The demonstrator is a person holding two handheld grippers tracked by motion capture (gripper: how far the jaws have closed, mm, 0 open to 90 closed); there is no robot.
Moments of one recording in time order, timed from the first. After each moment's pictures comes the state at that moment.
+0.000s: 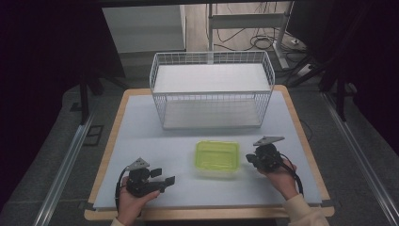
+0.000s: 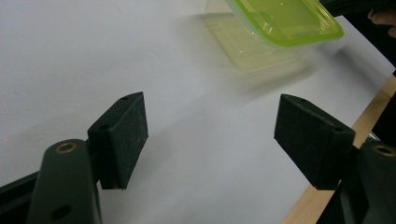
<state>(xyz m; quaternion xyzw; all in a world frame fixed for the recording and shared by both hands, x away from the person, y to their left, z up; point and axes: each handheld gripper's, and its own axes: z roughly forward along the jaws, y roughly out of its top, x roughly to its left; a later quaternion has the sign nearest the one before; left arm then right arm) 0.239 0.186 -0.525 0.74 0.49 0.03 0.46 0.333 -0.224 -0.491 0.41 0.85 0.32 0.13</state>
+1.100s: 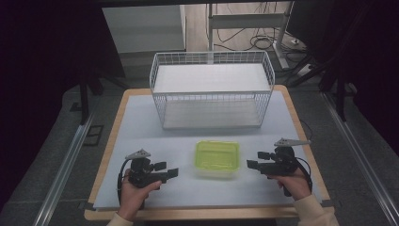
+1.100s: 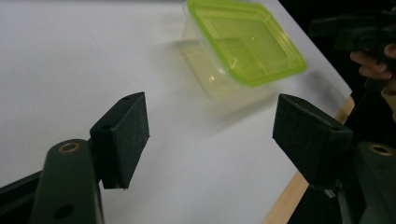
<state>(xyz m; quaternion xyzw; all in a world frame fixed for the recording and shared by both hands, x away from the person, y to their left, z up) 0.261 0.180 -0.500 0.72 0.50 -0.01 0.49 0.321 -0.265 -0.482 0.41 0.78 0.46 0.02</state>
